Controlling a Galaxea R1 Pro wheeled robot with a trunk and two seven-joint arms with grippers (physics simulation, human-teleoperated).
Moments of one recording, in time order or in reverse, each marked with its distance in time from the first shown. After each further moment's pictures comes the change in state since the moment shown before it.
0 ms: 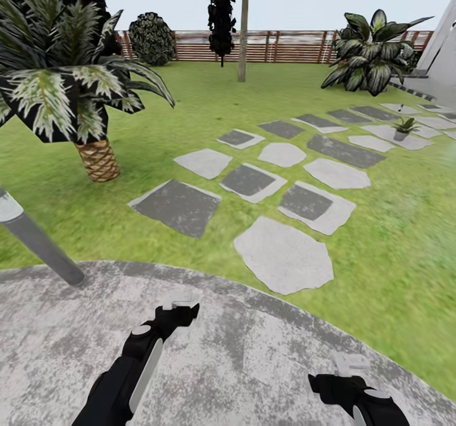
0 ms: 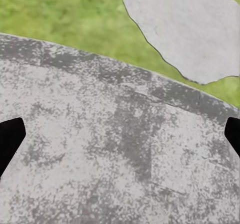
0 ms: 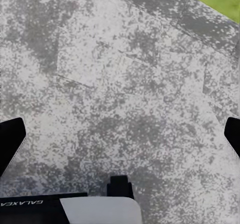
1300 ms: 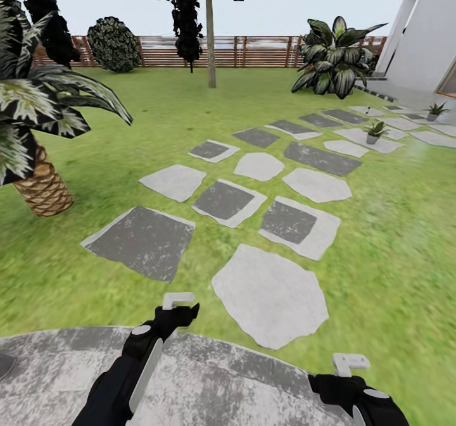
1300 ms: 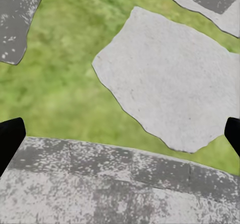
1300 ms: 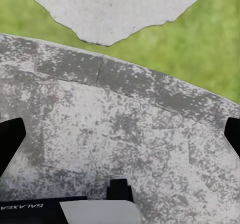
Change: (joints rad) left arm 0.000 0.000 0.001 0.000 0.000 0.000 0.000; right arm 0.000 0.002 0.001 0.000 0.000 0.001 -0.005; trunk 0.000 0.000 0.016
